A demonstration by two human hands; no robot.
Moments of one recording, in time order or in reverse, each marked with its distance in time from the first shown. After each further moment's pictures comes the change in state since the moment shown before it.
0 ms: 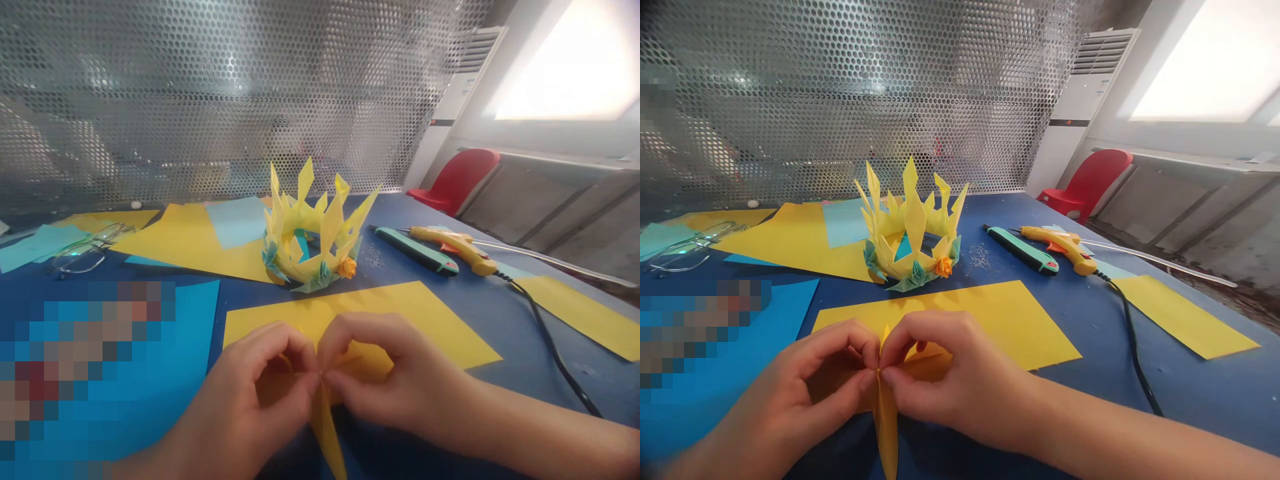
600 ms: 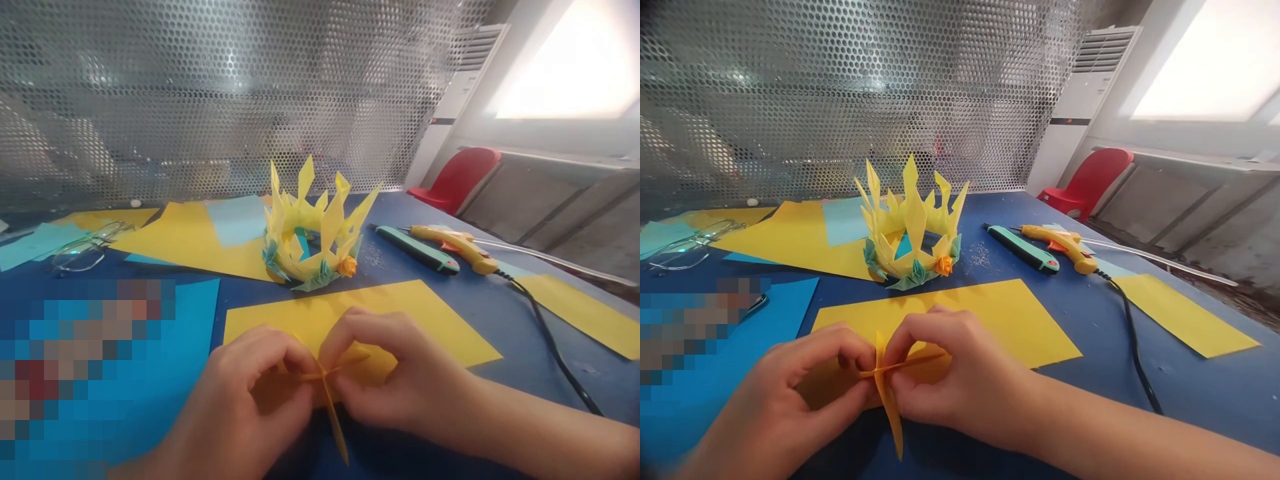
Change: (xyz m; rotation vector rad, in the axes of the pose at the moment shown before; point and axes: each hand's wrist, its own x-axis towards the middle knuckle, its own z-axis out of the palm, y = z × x) left_hand -0.005 -0.003 0.000 0.284 0.157 0.083; right_hand -0.001 0.004 -0.001 -0.101 0.027 -0.008
